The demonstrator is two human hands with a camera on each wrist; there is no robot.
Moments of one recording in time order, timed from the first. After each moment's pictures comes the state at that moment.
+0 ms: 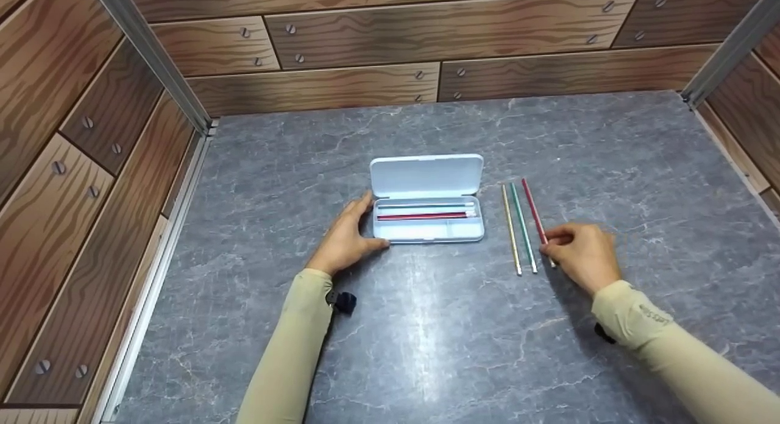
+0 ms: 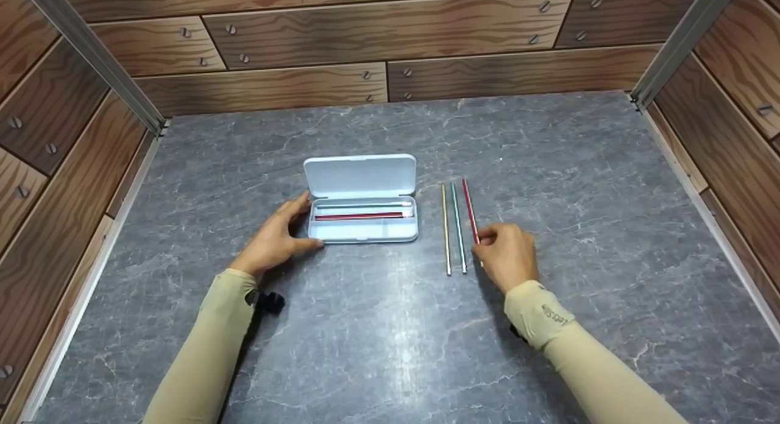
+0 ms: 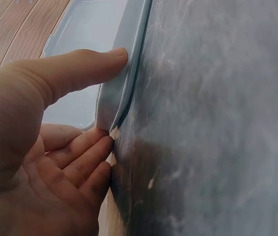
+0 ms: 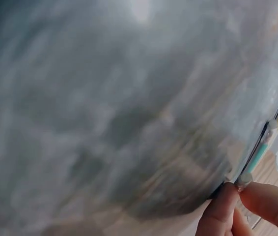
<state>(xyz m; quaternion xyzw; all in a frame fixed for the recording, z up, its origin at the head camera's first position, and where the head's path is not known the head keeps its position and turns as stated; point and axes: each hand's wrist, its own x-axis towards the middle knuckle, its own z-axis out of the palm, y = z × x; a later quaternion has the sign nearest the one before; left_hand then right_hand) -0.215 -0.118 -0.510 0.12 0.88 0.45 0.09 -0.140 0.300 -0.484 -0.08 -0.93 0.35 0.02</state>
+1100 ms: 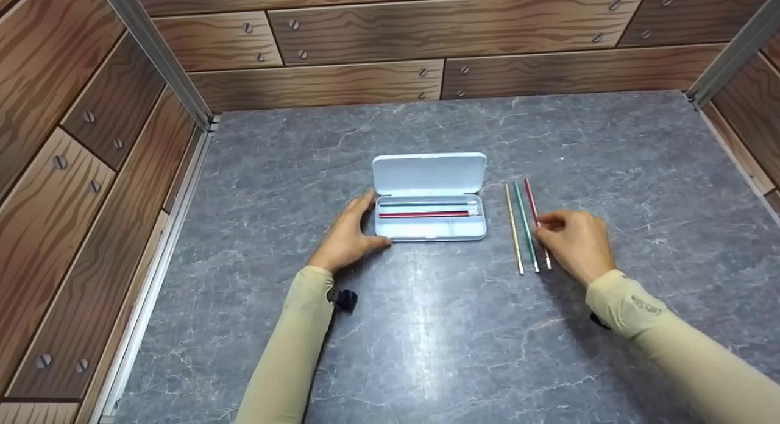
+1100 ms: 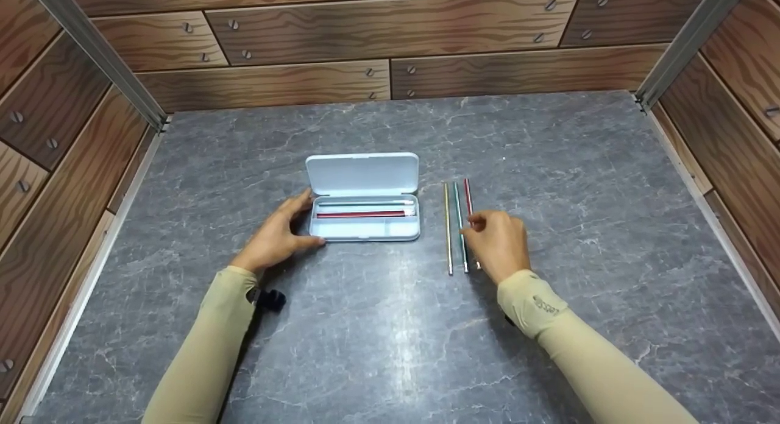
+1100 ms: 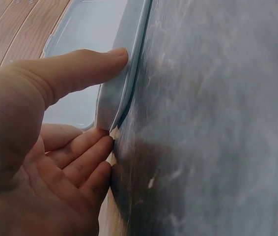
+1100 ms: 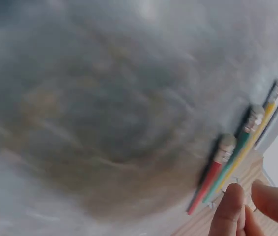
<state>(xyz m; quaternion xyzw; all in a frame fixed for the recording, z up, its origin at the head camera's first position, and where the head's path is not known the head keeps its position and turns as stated) -0.228 -0.125 -0.533 0.15 0.88 0.45 0.08 -0.152 0.281 -0.470 -0.04 -0.95 0.31 0.06</state>
